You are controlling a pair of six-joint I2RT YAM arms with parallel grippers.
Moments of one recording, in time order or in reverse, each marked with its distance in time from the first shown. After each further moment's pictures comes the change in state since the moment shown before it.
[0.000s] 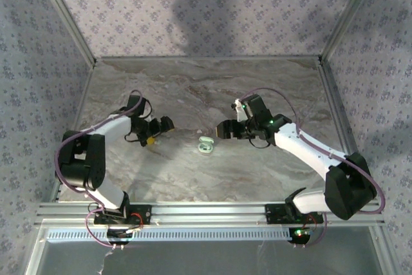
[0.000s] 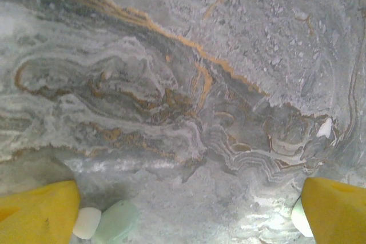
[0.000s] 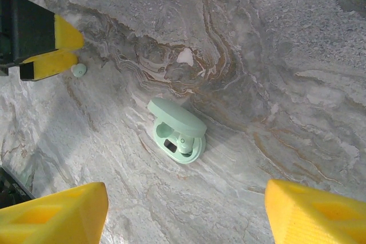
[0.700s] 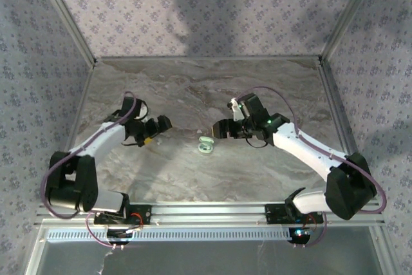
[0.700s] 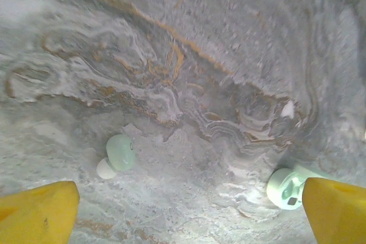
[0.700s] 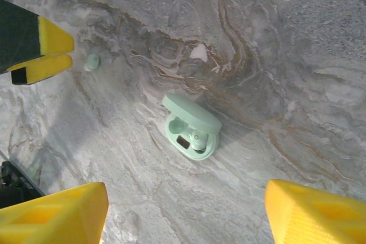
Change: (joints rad) left arm -0.005 -0.215 -0.055 -0.031 -0.043 -0.043; right arm 0.047 0.005 0.053 -0.003 -0.005 0.031
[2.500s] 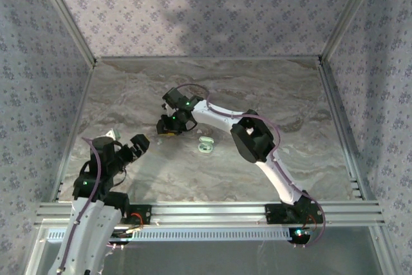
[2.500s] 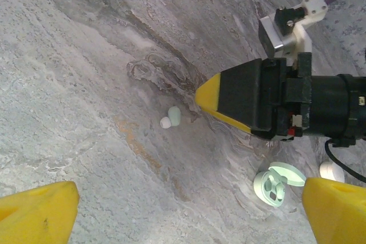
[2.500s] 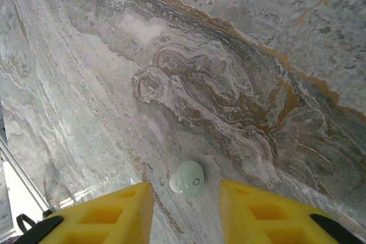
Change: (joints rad) left arm 0.051 -0.935 -0.324 -0.201 -0.209 -0.140; right arm 0.257 1.049 1.022 -0.168 -0.116 0.203
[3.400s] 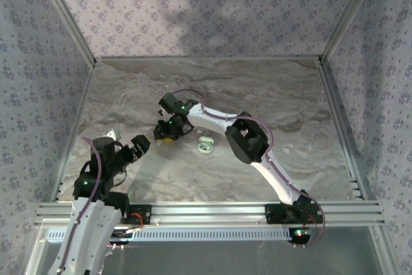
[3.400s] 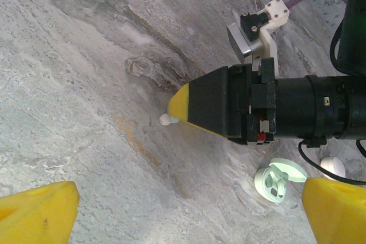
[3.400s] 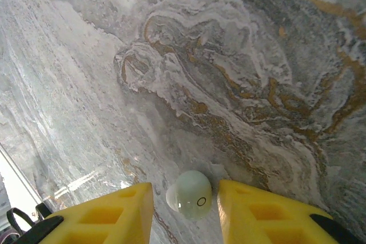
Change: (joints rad) left arm 0.000 0.004 -0.006 0.003 0.015 0.009; right arm 0.027 0.069 0.056 -0.034 -0.033 0.008
